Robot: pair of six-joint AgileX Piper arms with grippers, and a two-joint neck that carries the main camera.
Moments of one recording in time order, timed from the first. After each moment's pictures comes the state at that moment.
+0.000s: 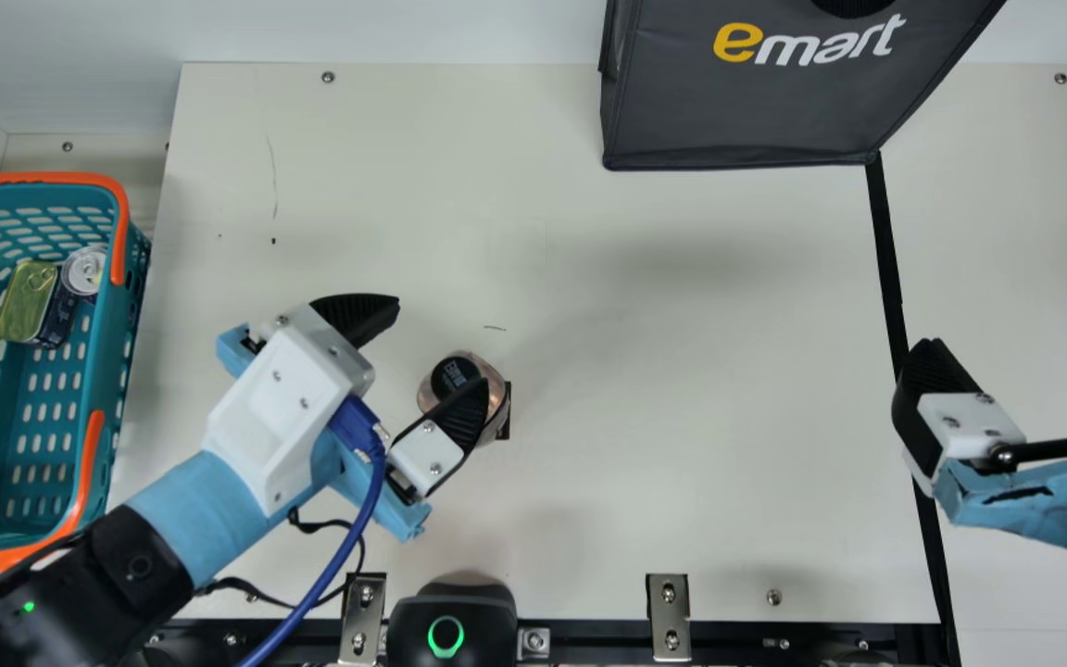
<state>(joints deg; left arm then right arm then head) -53.3 56.4 -41.3 23.5 22.1 -25.4 0.7 42.6 -69.8 -0.8 69.2 -2.3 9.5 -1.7</state>
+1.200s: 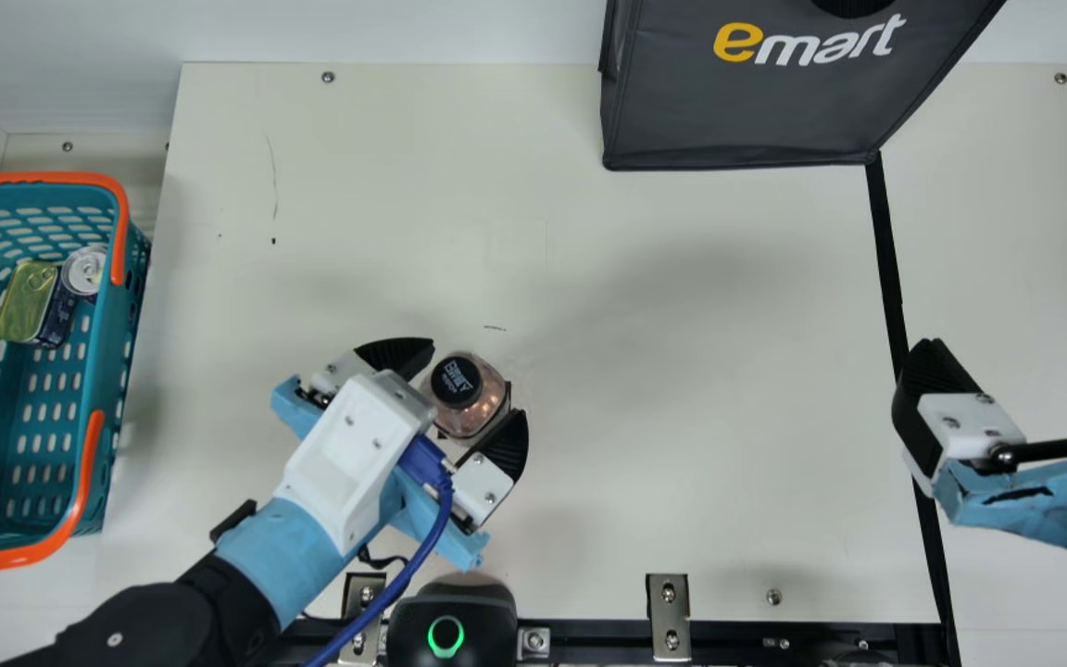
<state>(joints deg) -69.6 62.1 -38.8 56.7 31.3 -70.5 0.7 42.6 -69.8 -0.8 69.2 -2.3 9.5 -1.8</state>
